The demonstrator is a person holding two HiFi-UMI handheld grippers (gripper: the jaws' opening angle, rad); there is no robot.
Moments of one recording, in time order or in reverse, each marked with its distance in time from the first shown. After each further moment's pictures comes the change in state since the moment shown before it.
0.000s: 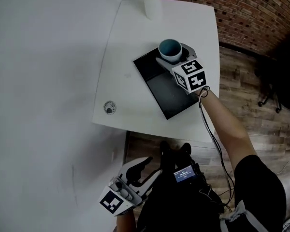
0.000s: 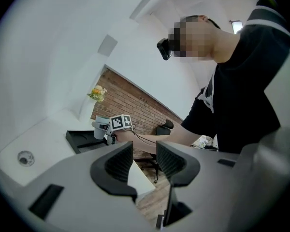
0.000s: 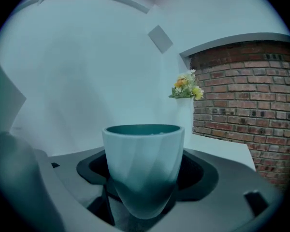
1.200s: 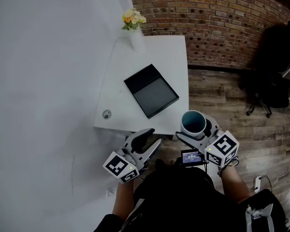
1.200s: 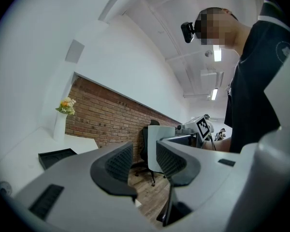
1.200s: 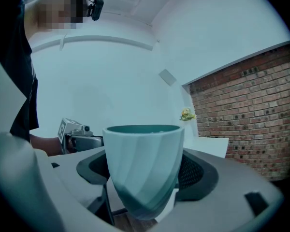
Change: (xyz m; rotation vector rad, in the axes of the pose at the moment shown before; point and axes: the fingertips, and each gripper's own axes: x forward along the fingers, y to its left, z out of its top) left arm 0.048 -0.103 0.027 0.238 -0.001 -0.166; right arm -0.397 0.139 0.039 0.108 -0.153 0.154
